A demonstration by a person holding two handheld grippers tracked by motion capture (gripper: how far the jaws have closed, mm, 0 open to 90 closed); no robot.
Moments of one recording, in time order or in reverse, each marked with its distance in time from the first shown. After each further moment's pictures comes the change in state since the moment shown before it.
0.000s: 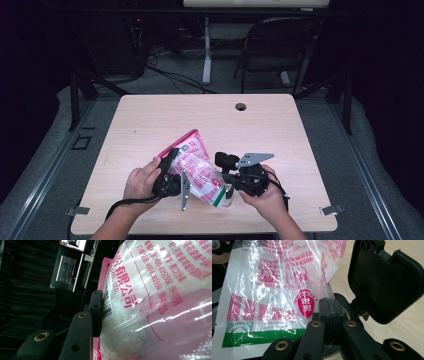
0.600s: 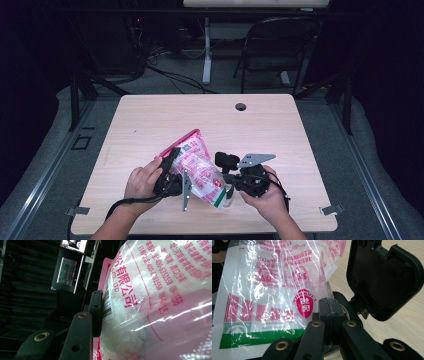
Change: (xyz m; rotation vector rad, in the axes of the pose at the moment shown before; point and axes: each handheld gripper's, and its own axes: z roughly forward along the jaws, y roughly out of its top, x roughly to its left) left arm 0.002 0.005 0.000 -0.008 0.006 0.016; right arm -0.002 -0.003 0.000 -0.006 0.001 0.011
